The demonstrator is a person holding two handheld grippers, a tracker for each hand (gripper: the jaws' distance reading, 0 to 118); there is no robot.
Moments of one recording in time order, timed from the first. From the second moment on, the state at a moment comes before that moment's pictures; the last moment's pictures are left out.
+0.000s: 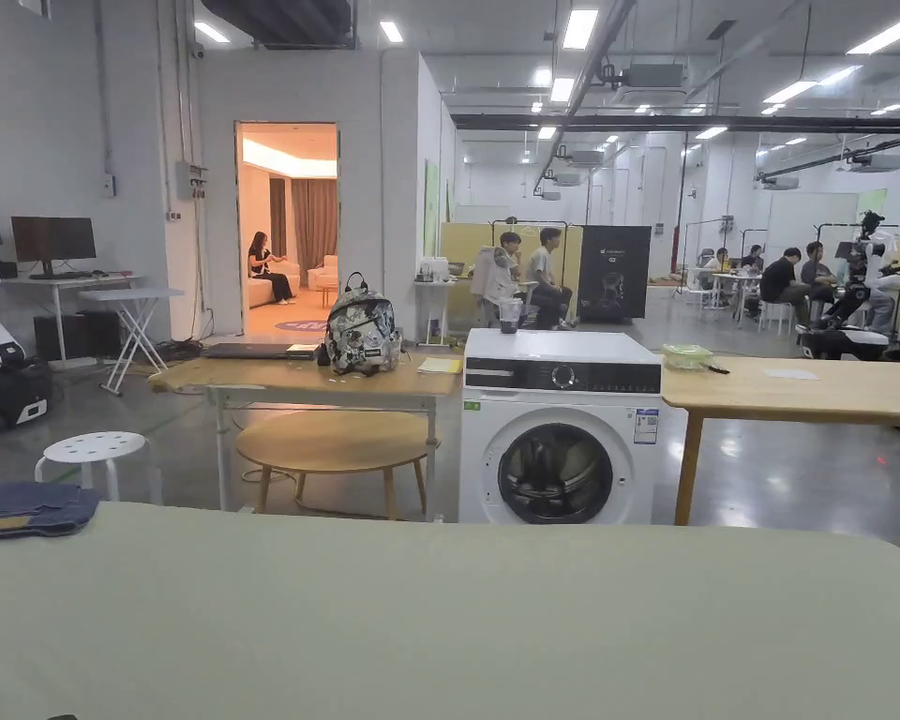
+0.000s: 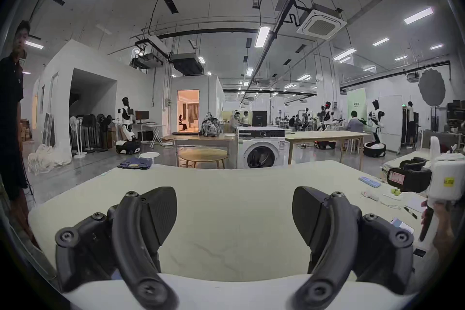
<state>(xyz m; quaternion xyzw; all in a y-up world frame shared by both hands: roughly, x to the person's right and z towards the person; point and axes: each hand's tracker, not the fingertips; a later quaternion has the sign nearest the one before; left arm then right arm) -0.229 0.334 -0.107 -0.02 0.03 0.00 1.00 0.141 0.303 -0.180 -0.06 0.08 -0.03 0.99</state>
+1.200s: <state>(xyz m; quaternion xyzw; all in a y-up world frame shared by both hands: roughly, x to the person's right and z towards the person) -0.226 0.332 -0.115 -0.04 0.01 0.03 1.00 0.138 0.297 -0.213 -0.17 -0.02 -0.14 0.97</state>
